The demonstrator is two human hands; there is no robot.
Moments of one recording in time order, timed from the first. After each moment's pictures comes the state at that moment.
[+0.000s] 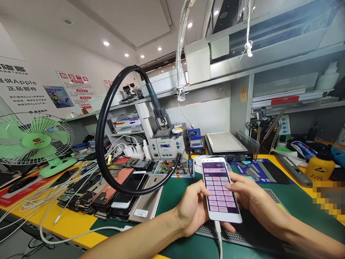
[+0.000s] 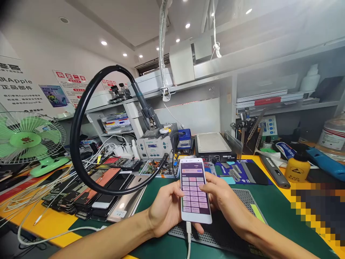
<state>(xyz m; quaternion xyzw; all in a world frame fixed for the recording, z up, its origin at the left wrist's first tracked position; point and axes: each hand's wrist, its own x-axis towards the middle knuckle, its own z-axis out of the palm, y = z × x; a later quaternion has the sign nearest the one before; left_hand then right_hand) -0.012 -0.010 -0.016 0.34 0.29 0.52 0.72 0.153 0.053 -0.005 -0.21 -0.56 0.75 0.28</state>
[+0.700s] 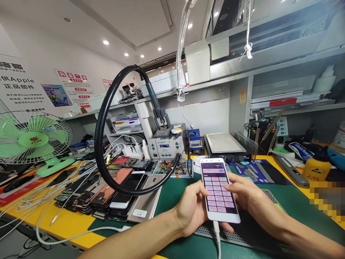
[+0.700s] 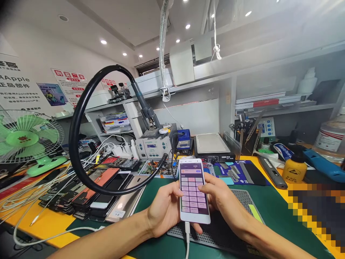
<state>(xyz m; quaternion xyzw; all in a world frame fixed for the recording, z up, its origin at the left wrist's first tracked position) -0.012 -0.011 -0.016 0.34 0.30 0.52 0.72 0.152 0.050 0.001 -0.19 -0.57 0.76 0.26</state>
